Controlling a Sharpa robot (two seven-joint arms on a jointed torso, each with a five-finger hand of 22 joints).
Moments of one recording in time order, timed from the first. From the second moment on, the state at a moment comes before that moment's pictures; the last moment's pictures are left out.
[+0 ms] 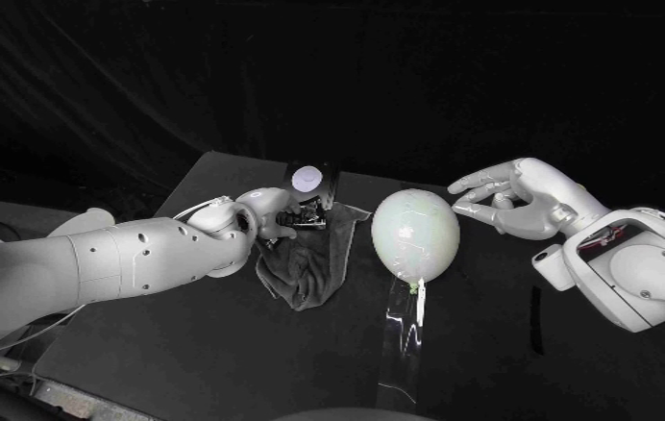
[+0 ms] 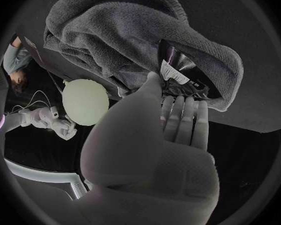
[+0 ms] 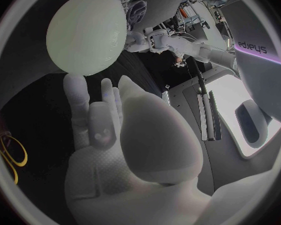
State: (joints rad) left arm 1.08 -0.90 -0.10 1.35 -1.47 -0.38 -0.21; left_hand 1.69 -0.12 0.20 0.29 0.05 0.74 0.19 0.15 0.23 0.85 0.18 0.07 0.06 0.77 0.15 0.13 0.10 0.17 0.61 0.27 0.12 0.07; right arm 1.34 -0.96 -0.19 1.71 -1.01 -0.49 0.19; right_hand 1.58 -0.11 0.19 0.29 0.09 1.02 0.17 0.08 0.26 1.21 0.11 0.07 0.06 1.46 0.02 1.28 1.06 0.14 1.21 0.11 0.85 0.88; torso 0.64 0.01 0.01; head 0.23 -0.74
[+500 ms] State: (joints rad) left arm 1.08 -0.91 -0.10 1.35 -1.47 -0.38 -0.21; left_hand 1.69 -0.09 0.26 0.29 0.05 0.91 0.17 0.23 0.26 0.92 0.15 0.07 0.06 0.81 0.14 0.13 0.10 0.17 0.61 0.26 0.11 0.06; right arm 1.34 -0.96 -0.19 1.71 -1.01 -0.49 0.19; right_hand 1.58 -0.11 0.19 0.29 0.09 1.02 0.17 0.08 0.26 1.21 0.11 0.07 0.07 1.46 0.02 1.28 1.06 0.13 1.21 0.11 0.86 0.88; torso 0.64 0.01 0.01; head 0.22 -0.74
